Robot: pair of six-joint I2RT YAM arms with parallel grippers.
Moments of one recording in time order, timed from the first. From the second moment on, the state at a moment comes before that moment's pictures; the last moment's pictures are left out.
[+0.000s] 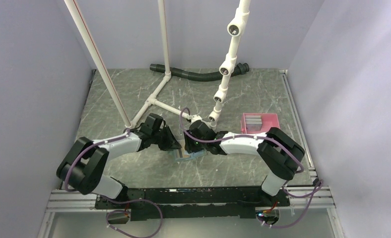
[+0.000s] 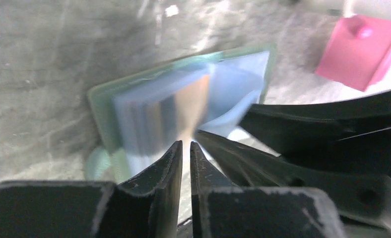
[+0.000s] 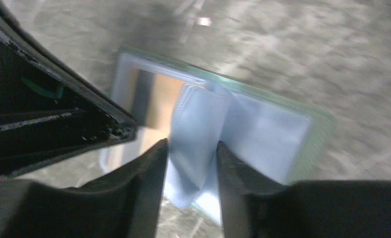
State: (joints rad) left arm -0.54 1.41 0.62 -0.04 0.34 -0.96; right arm 0.92 1.68 0.85 0.04 0.03 0.52
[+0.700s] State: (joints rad) left arm -0.54 1.50 0.66 -0.08 0.34 -0.91; right arm 1.03 1.45 0.96 -0.30 0.27 0.43
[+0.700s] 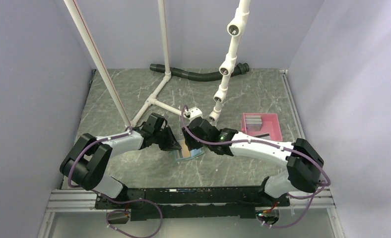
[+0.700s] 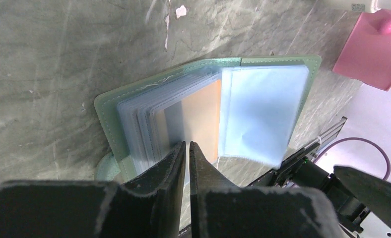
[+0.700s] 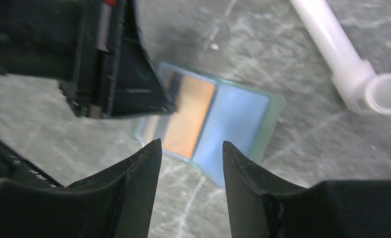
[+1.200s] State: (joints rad) left arm -0.54 1.48 0.68 -0.17 0.31 -0.83; right arm 0.92 1.61 0.84 -0.16 0.18 0.43
